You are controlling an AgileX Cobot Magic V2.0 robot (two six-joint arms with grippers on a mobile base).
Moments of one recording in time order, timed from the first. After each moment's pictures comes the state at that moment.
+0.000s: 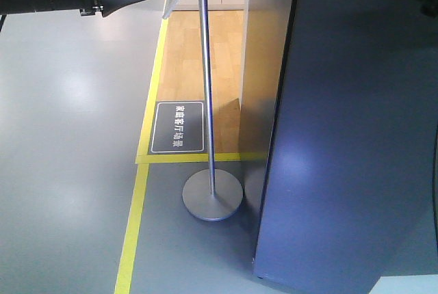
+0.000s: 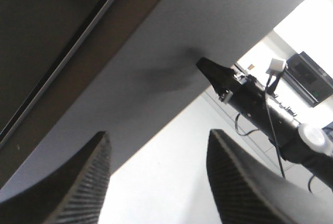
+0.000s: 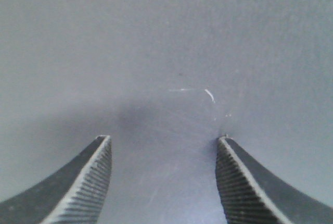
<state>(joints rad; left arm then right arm) -0.05 1.80 -1.72 -1.48 1.12 0.74 -0.11 1.54 -1.28 1.00 -0.04 -0.84</state>
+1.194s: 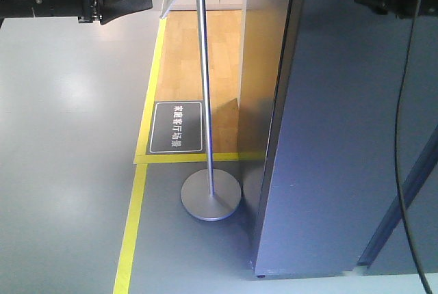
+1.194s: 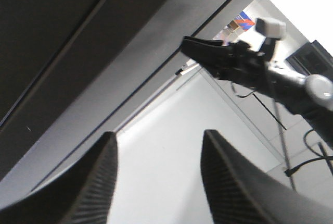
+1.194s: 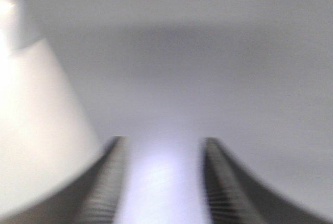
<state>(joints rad) -0.05 1.80 -1.72 -1.41 1.15 0.68 -0.11 1.69 -1.66 0.82 0.63 -0.84</state>
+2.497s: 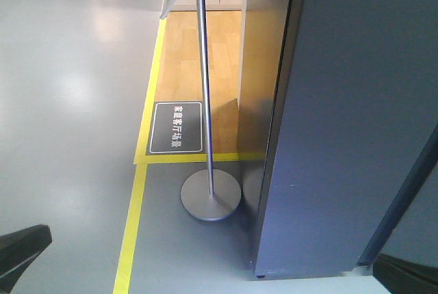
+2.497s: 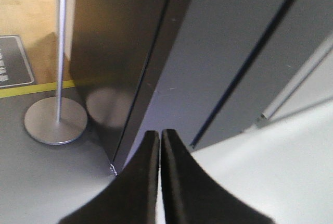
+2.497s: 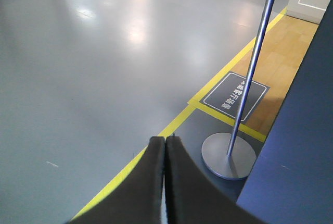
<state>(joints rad) -0.15 0.52 -0.28 -1.08 0.47 0.78 -0.11 0.30 -0.37 0.96 0.89 -1.10</state>
